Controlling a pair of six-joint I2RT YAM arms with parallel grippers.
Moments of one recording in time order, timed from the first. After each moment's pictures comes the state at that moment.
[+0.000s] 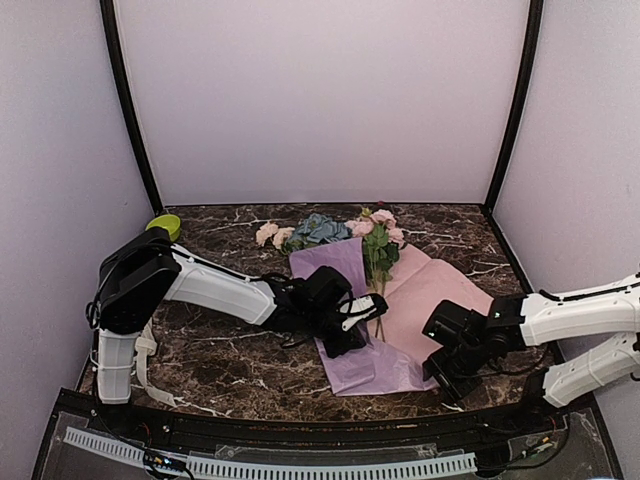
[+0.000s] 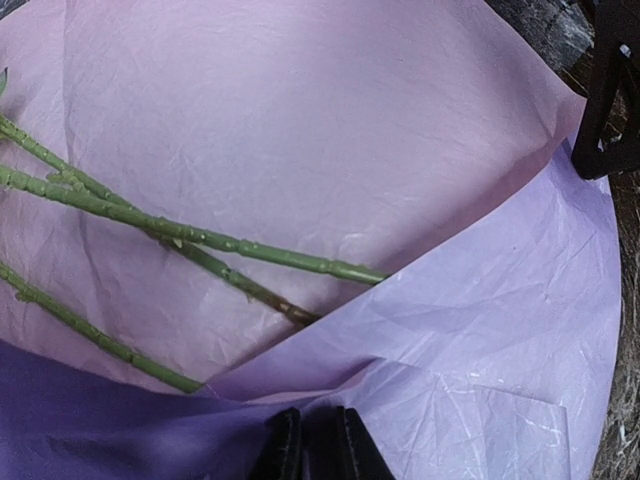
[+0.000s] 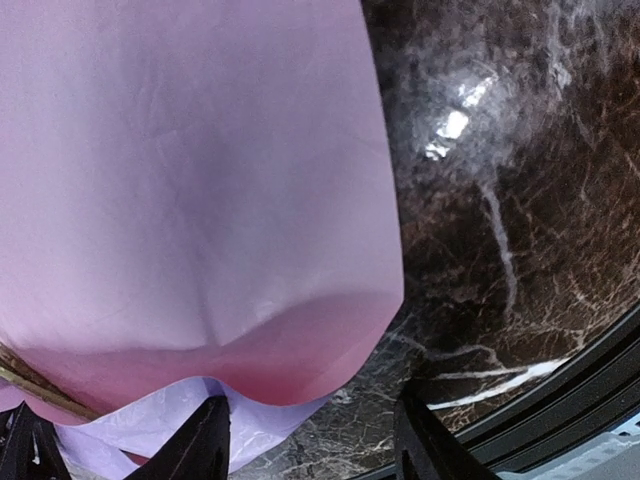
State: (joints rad) left arm -1.06 2.09 1.29 -0.04 0.21 0.14; right arm 1.02 1.21 0.56 -0.73 -0.05 2.05
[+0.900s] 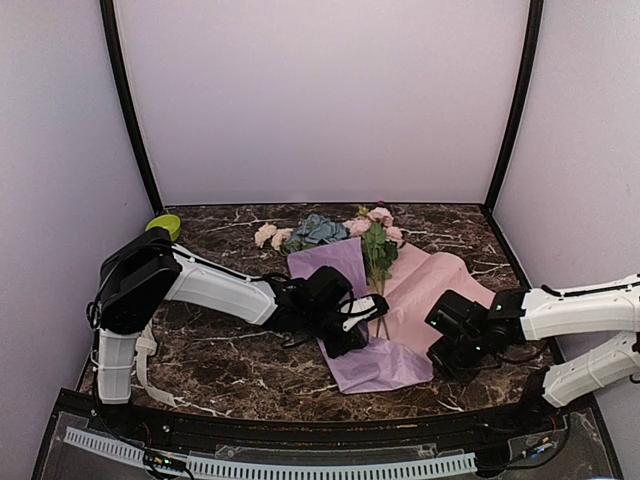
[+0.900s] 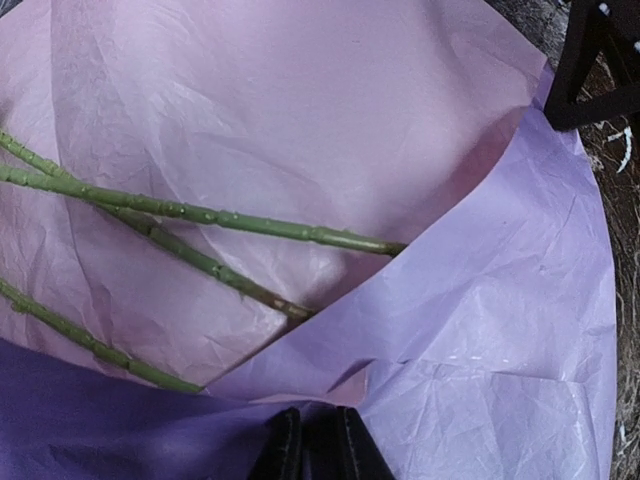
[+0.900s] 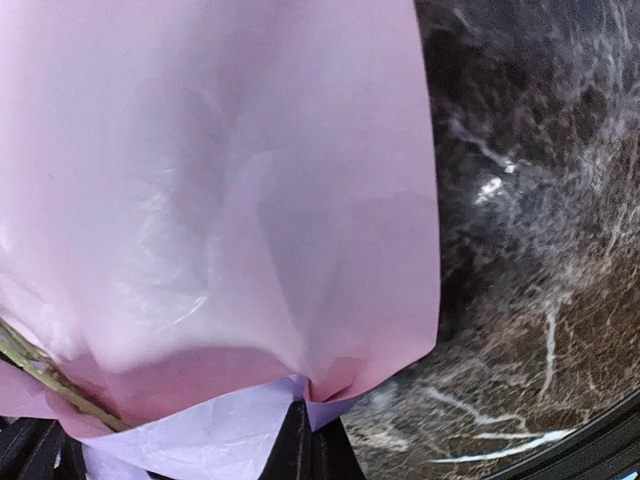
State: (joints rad) left arm -1.06 2.10 1.29 -0.05 0.22 0.15; right arm 0.95 1.20 0.54 -0.68 0.05 1.89
